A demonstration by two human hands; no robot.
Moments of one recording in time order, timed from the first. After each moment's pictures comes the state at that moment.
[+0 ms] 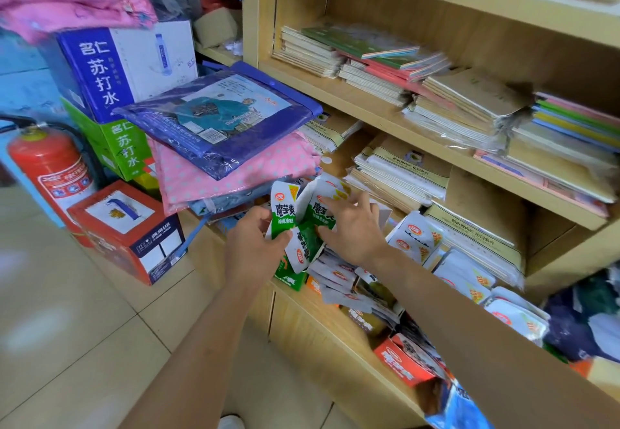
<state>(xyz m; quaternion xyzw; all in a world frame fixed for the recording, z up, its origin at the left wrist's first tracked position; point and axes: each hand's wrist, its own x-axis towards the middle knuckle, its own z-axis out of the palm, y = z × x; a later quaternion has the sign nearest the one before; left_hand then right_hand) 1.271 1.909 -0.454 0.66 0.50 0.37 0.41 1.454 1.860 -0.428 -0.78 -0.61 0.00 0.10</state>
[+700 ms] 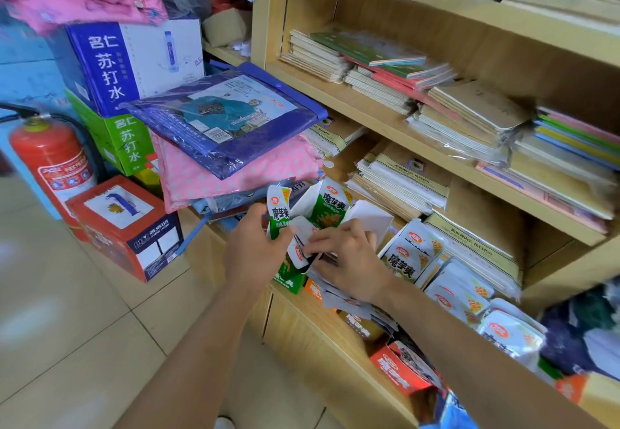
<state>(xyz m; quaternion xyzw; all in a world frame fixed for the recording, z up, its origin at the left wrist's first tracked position) 1.271 1.909 -0.453 0.68 0.52 0.36 0.37 1.435 1.824 -0.435 -0.70 -0.69 0.05 0.16</state>
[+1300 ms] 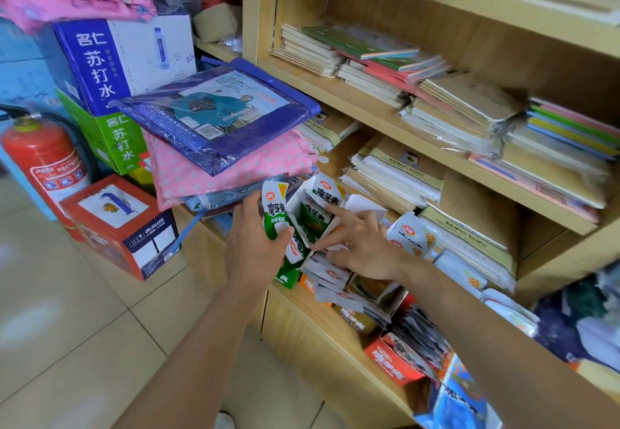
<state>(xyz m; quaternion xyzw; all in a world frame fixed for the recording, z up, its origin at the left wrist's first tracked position) 1.280 1.901 -0.453 0.69 0.51 0.39 0.34 1.465 1.821 -0.406 -0.72 -0.65 0.21 0.09</state>
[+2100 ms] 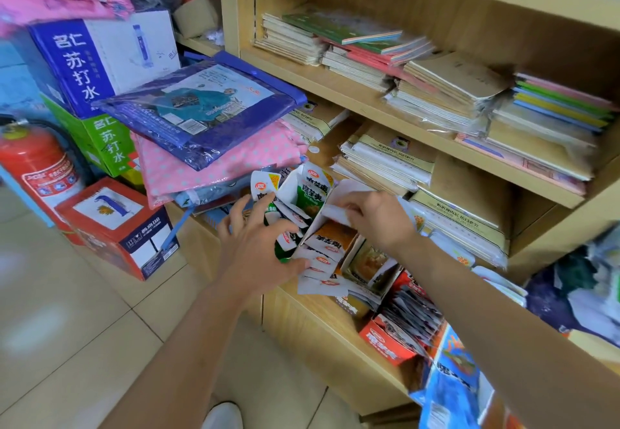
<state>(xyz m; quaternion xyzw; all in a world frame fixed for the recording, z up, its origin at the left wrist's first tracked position) 1.271 1.885 -0.454 0.88 0.41 0.20 0.14 1.506 1.821 -0.414 -0.76 -0.63 0.03 0.15</state>
